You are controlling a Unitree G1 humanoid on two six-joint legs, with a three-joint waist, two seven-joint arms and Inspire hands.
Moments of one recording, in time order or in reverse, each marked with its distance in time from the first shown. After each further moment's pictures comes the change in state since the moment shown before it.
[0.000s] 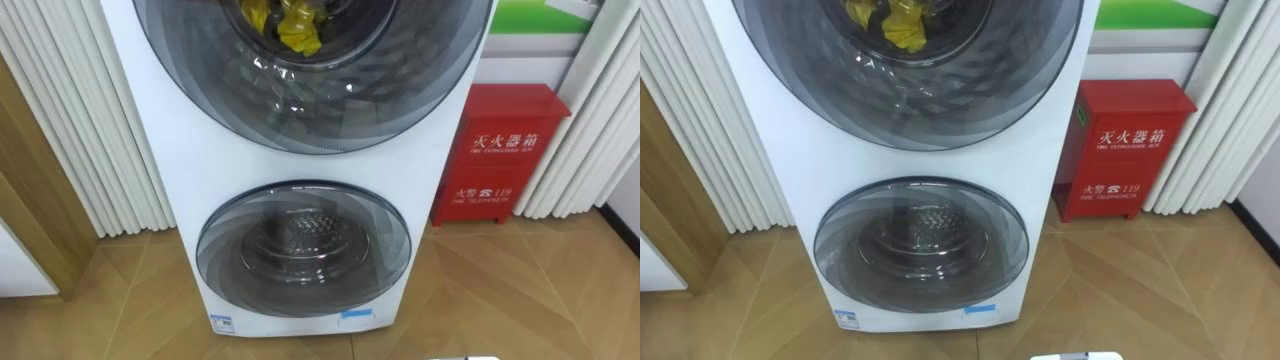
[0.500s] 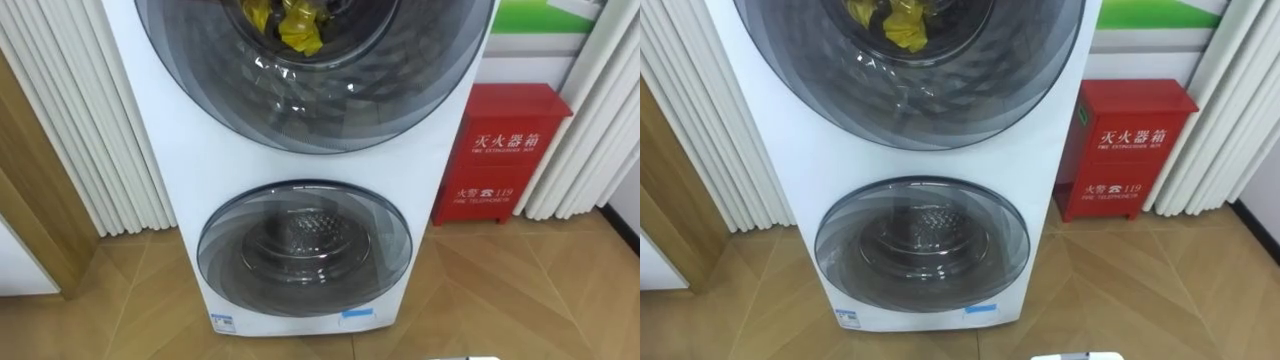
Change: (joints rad) left arm 0.000 0.000 -0.001 0.000 -0.020 0.004 -0.001; right arm 0.002 0.000 0.001 0.001 0.018 0.001 0.013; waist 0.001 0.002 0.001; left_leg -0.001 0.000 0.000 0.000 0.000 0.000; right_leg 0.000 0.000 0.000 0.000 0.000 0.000
